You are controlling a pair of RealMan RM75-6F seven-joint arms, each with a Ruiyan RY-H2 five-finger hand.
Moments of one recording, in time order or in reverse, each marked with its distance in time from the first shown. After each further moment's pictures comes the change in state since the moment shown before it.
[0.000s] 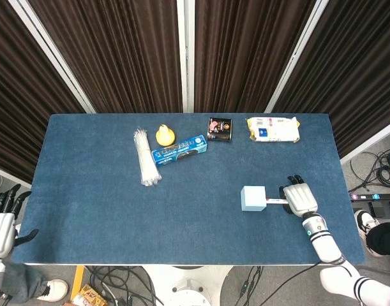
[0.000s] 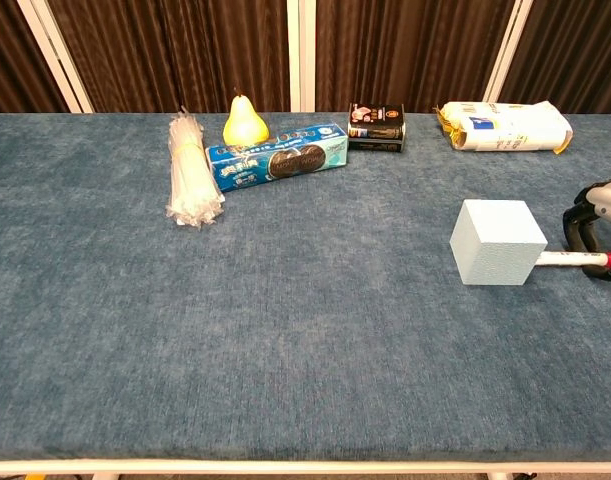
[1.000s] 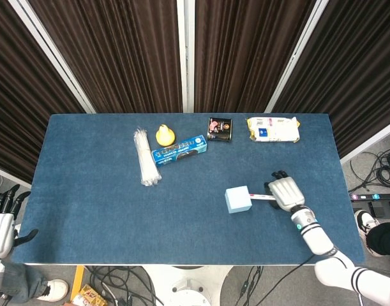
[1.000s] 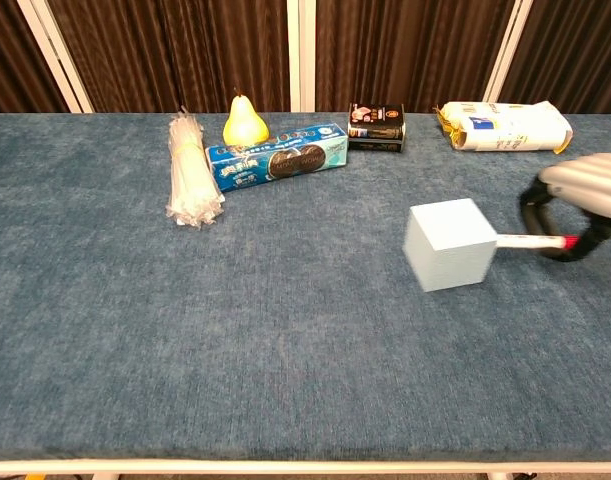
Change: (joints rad) left arm 0.003 -0.005 -0.001 0.011 -0.002 -0.001 -0.007; right arm 0.099 0.032 0.026 -0.120 -0.004 -0.079 -0.019
